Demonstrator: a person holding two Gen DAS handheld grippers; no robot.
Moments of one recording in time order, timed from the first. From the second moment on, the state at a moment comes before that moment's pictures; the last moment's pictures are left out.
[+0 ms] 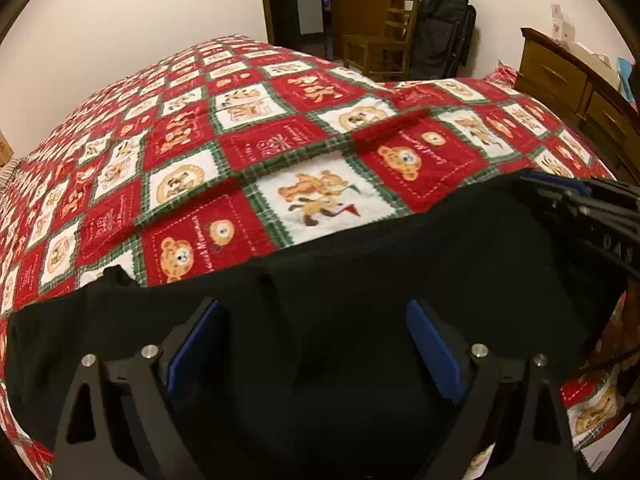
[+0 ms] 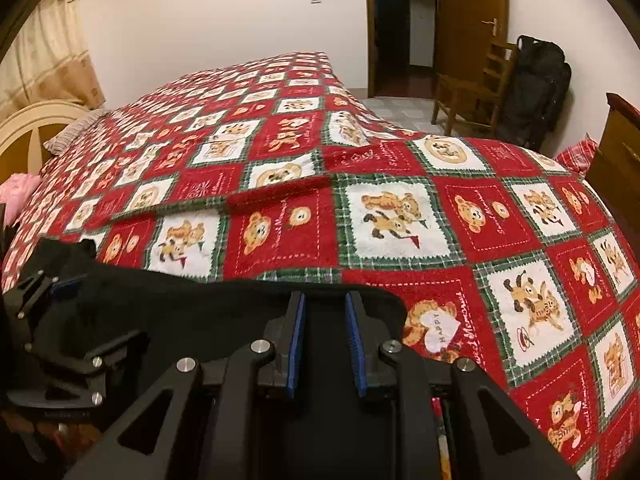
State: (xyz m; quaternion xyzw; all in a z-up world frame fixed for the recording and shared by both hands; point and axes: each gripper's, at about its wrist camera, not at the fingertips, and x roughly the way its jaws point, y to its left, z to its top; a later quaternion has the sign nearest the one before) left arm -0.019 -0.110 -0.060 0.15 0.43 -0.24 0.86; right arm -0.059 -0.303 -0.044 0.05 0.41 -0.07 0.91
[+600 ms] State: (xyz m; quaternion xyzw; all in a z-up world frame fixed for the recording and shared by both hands) left arm -0.018 -0.103 -0.063 0.14 0.44 -0.24 0.85; right arm -0.158 -0.294 -0.041 0.07 0.42 -0.07 0.90
